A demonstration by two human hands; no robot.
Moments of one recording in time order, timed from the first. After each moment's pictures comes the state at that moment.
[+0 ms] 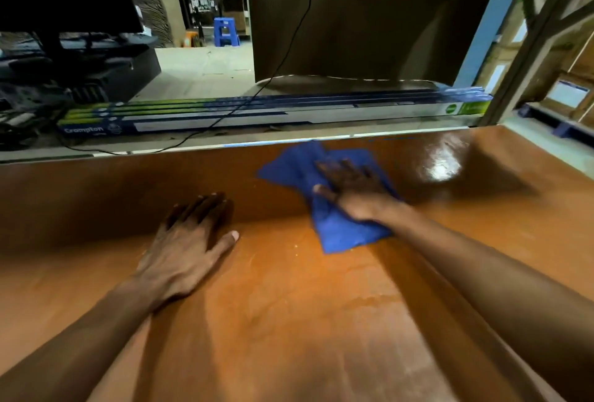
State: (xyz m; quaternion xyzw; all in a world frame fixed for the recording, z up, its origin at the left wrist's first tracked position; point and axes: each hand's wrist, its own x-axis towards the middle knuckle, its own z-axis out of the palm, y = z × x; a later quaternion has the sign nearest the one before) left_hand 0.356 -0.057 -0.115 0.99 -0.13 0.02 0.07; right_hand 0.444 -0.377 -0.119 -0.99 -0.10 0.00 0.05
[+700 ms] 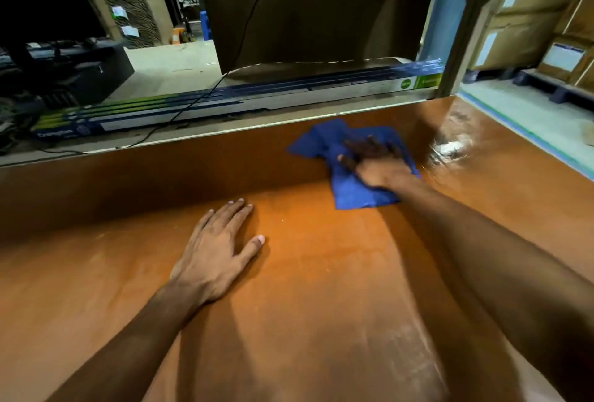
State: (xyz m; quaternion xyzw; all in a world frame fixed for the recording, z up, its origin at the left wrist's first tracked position) left_hand 0.299 -0.180 -0.126 0.98 -0.18 0.04 0.10; right_hand 0.416 -0.521 -0.117 -1.00 0.00 0.00 0.06
